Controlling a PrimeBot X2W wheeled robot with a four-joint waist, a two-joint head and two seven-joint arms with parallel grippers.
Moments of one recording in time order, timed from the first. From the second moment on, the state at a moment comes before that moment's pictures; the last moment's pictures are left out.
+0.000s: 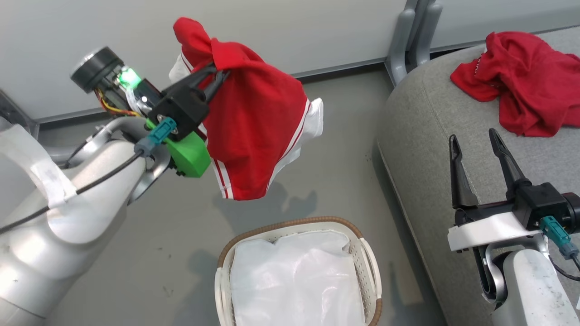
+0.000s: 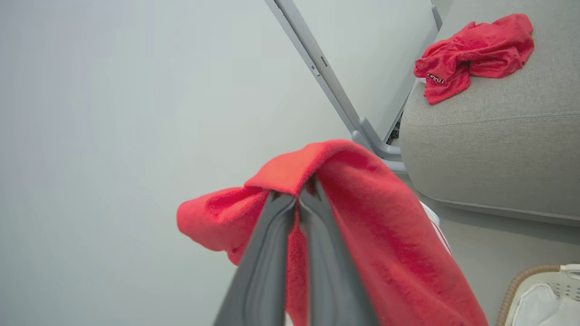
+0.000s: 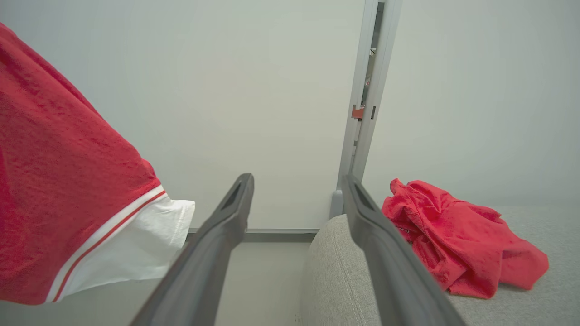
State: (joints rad) left arm -0.94 0.49 -0.92 0.34 -0.31 -0.12 -0.17; right arm -0.21 -0.05 -0.04 0.07 0.04 0.13 -0.26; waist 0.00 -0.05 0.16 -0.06
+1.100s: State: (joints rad) left arm -1.06 0.45 -0.93 0.36 -0.30 -0.11 -0.22; right arm -0.50 -0.05 0.30 0.26 0.04 0.13 -0.26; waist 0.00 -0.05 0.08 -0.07
